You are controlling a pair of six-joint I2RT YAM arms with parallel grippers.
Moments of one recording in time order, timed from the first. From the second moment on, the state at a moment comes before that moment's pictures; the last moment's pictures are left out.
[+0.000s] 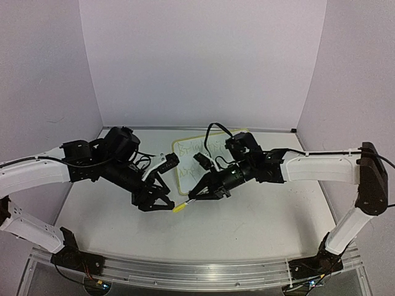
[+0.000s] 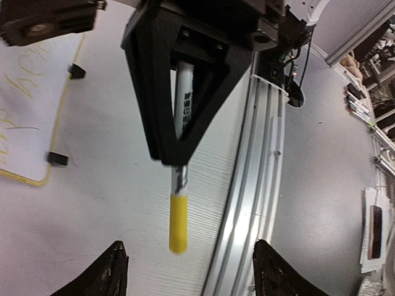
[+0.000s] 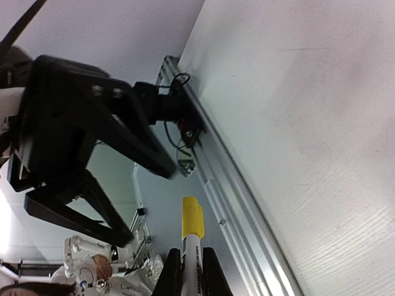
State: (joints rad) left arm -0.96 1.26 1.04 -0.59 0.52 0.06; right arm 0.90 1.68 1.16 -0.13 -0.83 0.75
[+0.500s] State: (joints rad) left arm -0.68 1.18 0.94 -0.51 0.18 -0.29; right arm 0.83 1.66 0.99 -0.16 -0.44 0.77
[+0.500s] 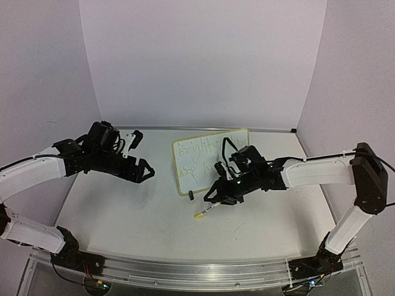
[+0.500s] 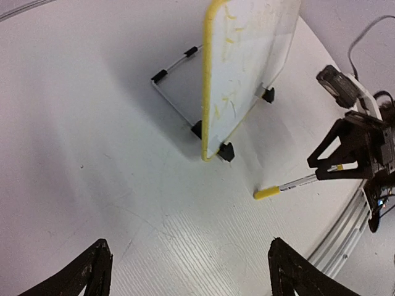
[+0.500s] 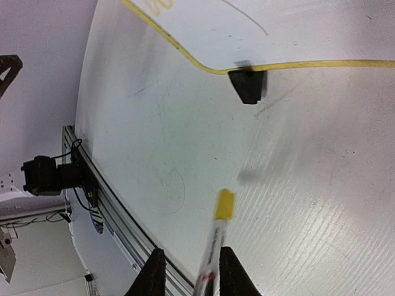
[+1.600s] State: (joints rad) left arm -0.05 1.28 0.75 -0.14 -0.03 -0.39; right arm 0.17 1.22 0.75 -0.19 -0.06 0.46
